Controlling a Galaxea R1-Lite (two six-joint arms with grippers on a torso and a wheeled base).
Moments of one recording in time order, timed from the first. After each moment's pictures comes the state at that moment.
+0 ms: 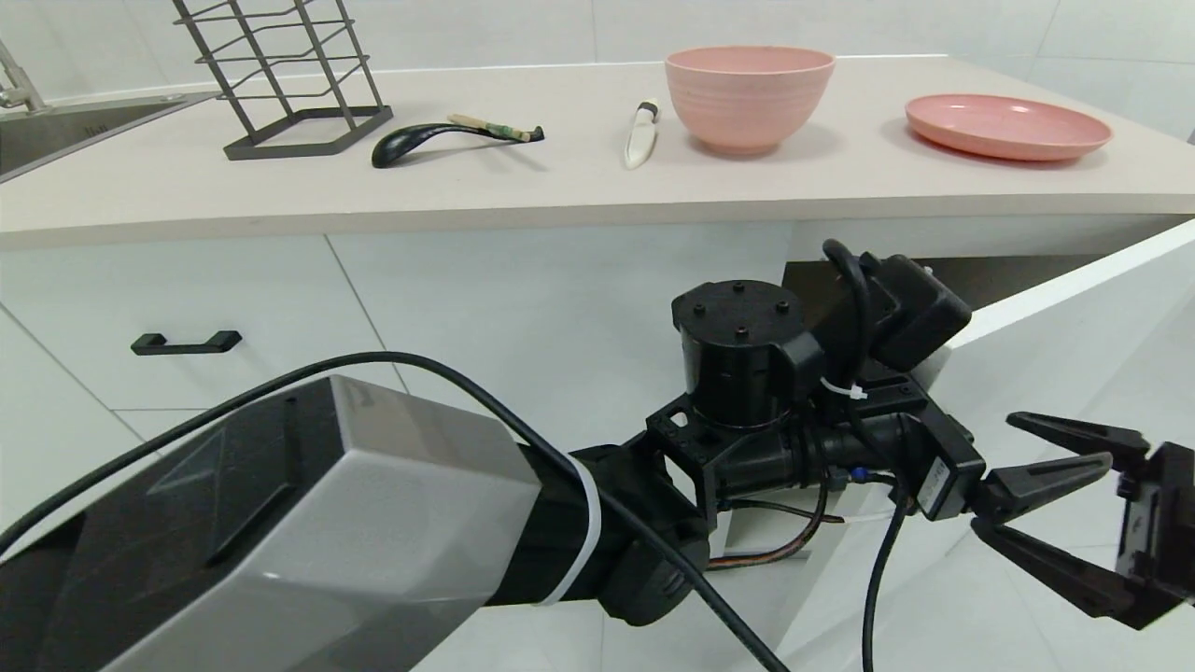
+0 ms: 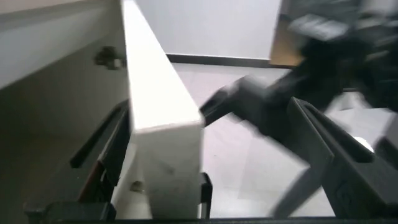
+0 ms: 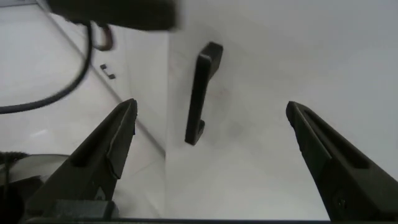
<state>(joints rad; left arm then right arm) -0.96 2.25 -1.47 -0.96 -0.51 0.03 -0.02 1.42 -0.05 -1.43 0.84 -0.28</state>
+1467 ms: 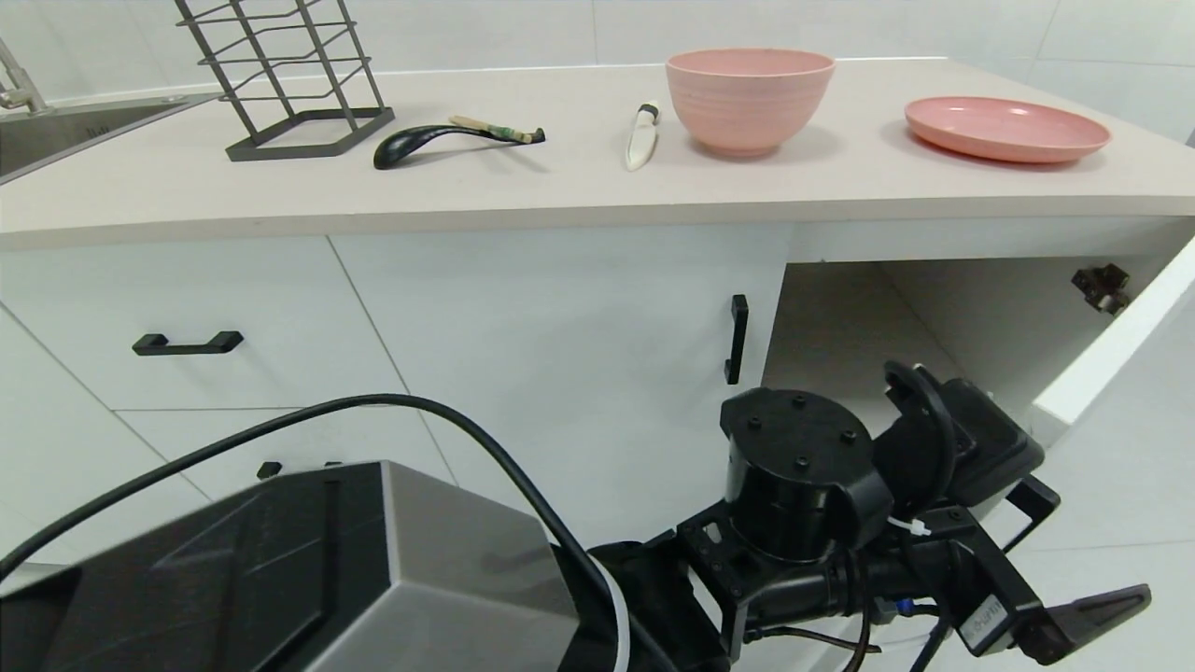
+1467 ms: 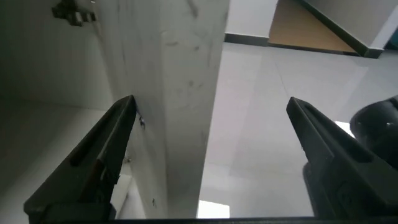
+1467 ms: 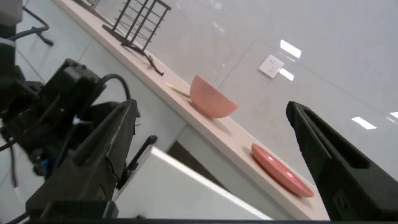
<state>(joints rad) -1.09 2.24 -1.28 -1.01 -0.38 0.05 -0.08 0.69 -0.10 -1.38 0.77 -0.28</state>
